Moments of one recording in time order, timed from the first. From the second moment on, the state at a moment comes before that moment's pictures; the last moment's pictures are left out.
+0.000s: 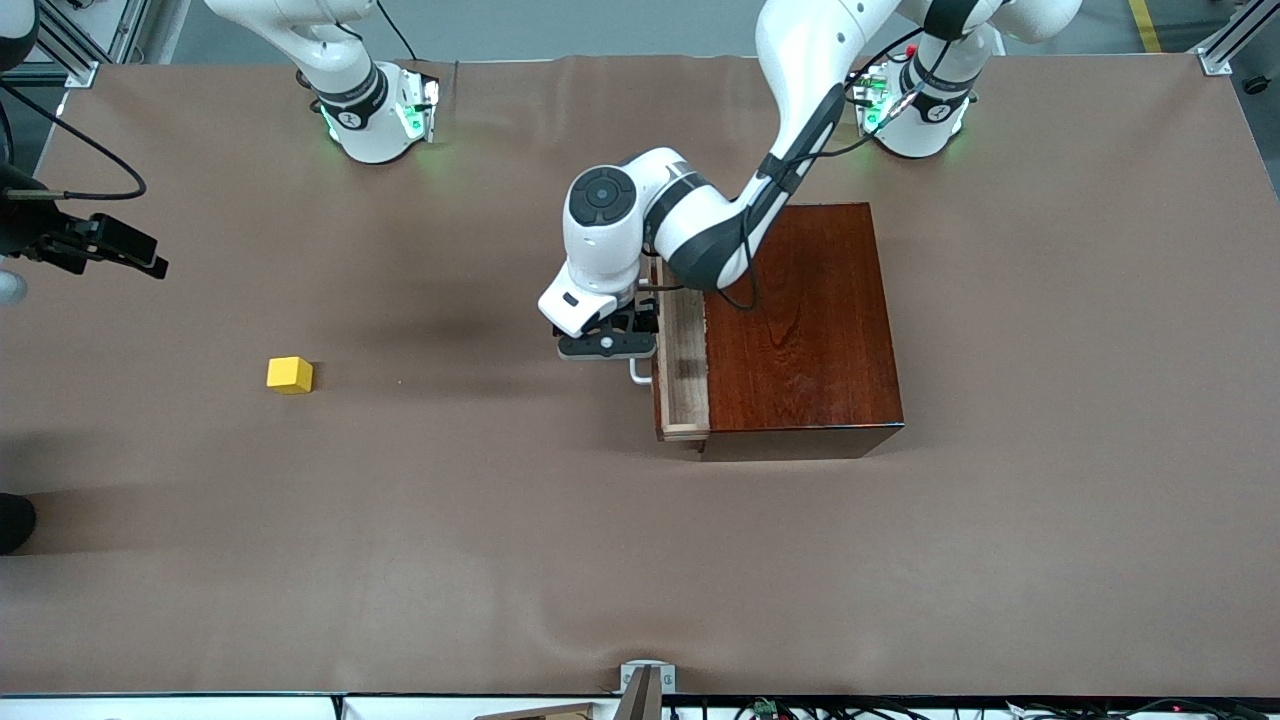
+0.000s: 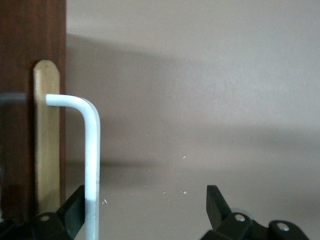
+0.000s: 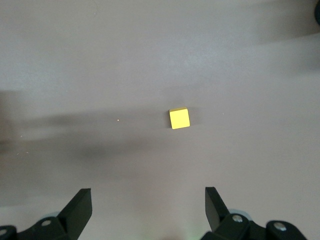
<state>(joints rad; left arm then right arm) -0.84 0.75 -0.03 -1.32 0.00 2.18 -0.98 -0.02 -0.02 -0.05 -1.64 0.03 1.55 0.02</state>
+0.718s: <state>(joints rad) -0.86 0.75 -0.02 -1.32 0.01 2.20 -1.00 -0.02 -0.02 -0.05 -1.64 0.03 1.55 0.02</state>
